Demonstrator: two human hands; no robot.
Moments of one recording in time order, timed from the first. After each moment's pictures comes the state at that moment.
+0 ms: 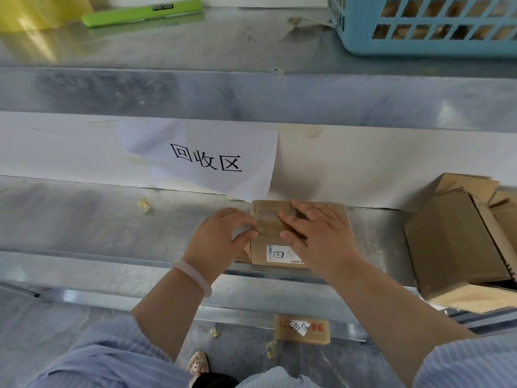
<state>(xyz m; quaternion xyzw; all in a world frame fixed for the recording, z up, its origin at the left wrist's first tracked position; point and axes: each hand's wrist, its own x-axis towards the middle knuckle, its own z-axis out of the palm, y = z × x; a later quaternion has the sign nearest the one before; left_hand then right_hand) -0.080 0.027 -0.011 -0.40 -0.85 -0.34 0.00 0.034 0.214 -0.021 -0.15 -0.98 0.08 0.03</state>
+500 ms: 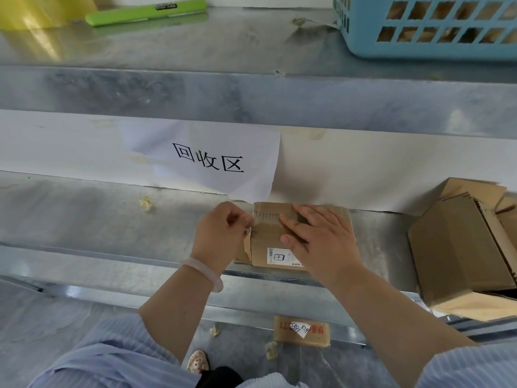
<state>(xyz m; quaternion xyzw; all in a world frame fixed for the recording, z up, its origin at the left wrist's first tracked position) -0.084 0.044 -0.021 -0.19 -0.84 -0.51 -0.08 0.038 0.213 -0.024 -0.15 -0.98 0.09 0.06</state>
